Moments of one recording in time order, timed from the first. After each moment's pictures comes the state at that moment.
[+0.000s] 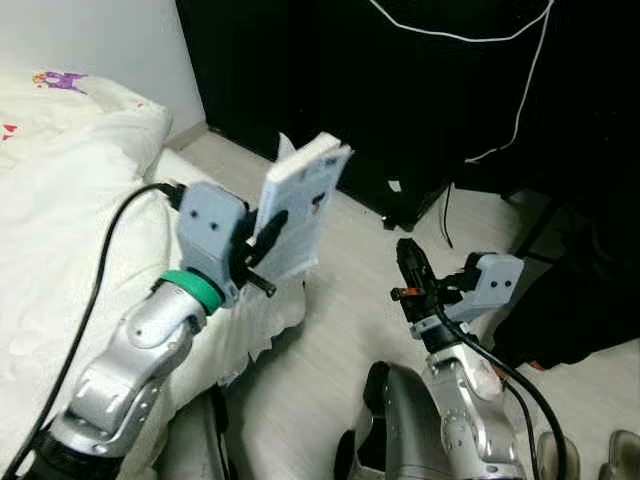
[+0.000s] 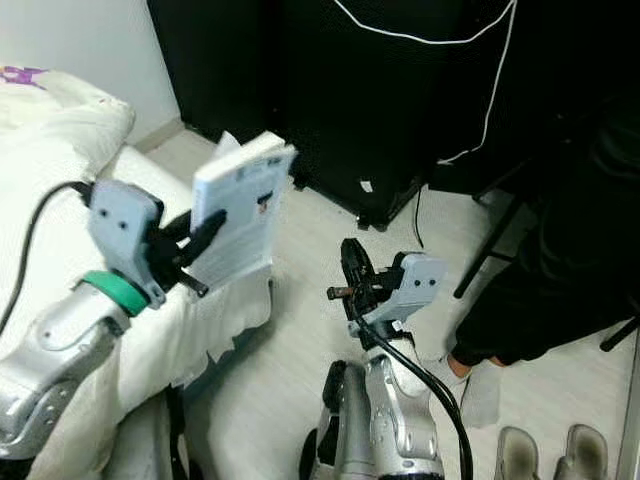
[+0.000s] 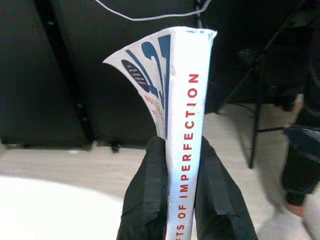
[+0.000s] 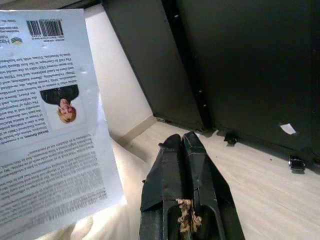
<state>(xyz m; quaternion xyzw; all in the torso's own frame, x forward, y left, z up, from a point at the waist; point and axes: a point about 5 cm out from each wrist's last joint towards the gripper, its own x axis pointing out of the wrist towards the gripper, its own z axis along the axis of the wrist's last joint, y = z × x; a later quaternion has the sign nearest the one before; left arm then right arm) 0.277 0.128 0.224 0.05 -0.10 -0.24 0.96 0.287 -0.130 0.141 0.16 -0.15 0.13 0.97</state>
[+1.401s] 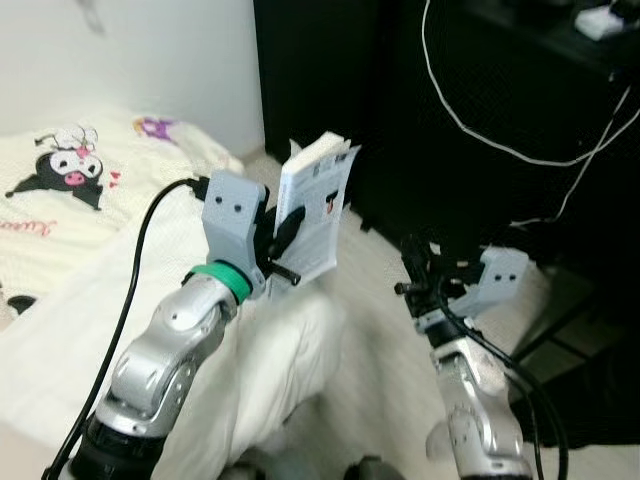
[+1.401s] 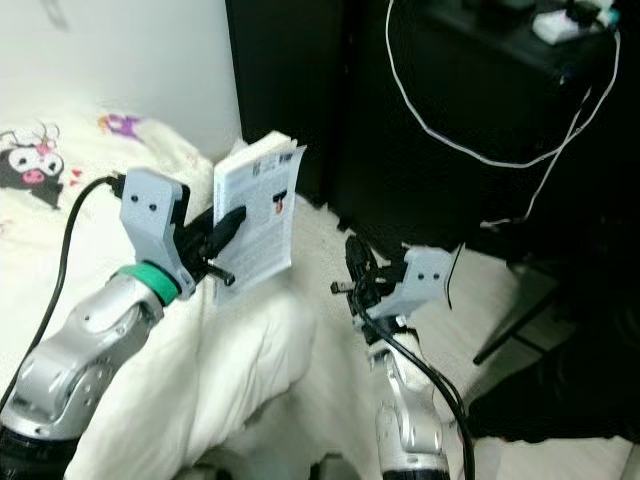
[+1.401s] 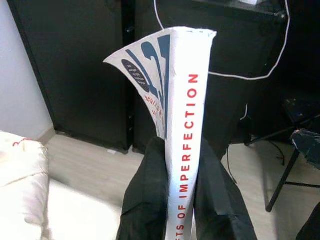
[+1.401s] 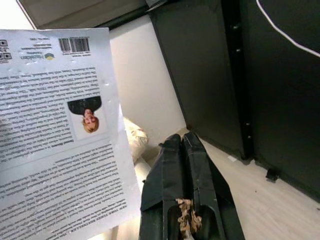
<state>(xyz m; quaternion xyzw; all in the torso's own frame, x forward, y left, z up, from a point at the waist) 0.294 0.104 0.222 0.01 -0.08 -0.22 0.97 0.293 -0.136 0.151 0.15 -0.15 0.11 0.97</state>
